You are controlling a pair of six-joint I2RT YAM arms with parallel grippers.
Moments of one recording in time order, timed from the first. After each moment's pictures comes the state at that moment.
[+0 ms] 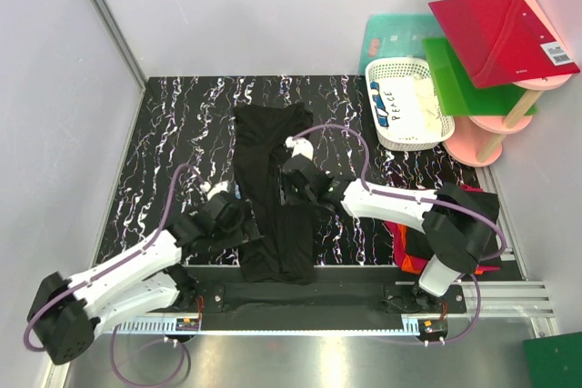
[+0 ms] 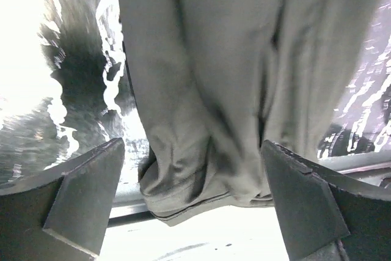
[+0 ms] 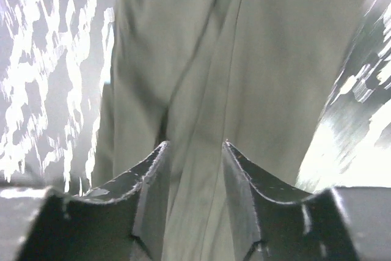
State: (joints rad) left arm -0.75 0.89 0.48 -0.61 -0.10 -0.98; right arm 0.98 1.66 1.06 -0.12 0.24 0.65
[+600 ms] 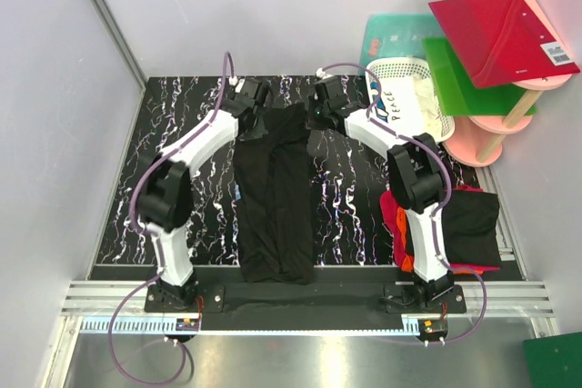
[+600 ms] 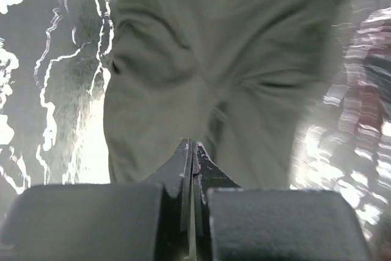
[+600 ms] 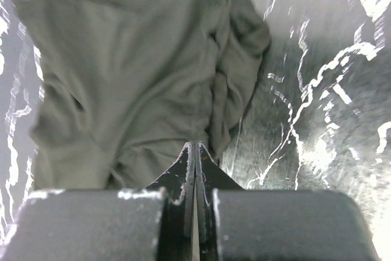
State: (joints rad) left arm -0.46 1.81 1.54 -0.65 -0.31 -0.56; right arm 0.50 2.16 1.73 -0.24 0.01 0.46
